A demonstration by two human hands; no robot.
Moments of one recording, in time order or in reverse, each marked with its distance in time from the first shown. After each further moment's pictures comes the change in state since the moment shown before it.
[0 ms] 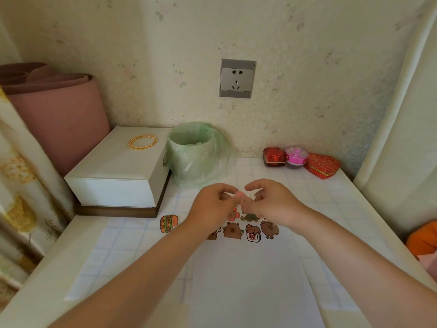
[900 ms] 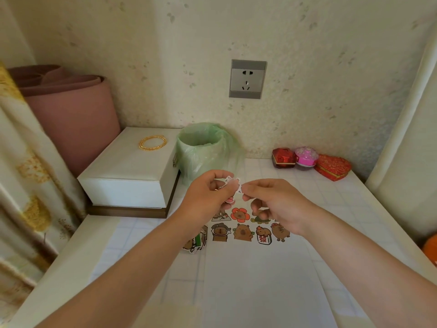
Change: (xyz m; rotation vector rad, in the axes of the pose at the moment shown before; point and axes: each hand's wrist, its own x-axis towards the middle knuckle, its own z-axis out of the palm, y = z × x) left_hand -0.008 0.012 -0.038 -0.287 0.022 0.010; right_hand 0.000 -0.023 0.011 0.529 -0.101 0.068
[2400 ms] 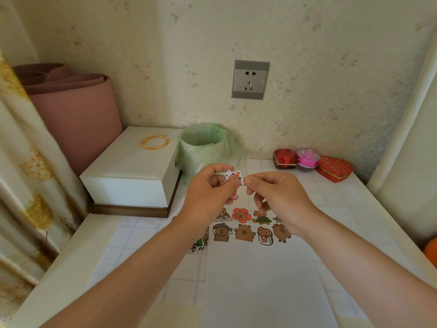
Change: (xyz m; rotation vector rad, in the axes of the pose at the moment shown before) left_hand -0.009 0.009 0.007 -0.059 0.090 0.132; right_hand -0.017 -0.013 0.013 -0.055 0.151 -0.223
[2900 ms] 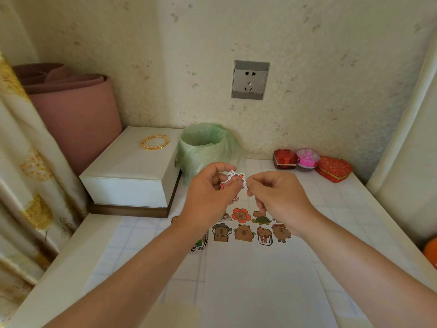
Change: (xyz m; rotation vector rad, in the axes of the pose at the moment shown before) left_hand -0.003 0.001 0.003 0.045 0.009 0.089; right_hand -0.002 -0.001 0.001 -0.165 0.055 -0.056
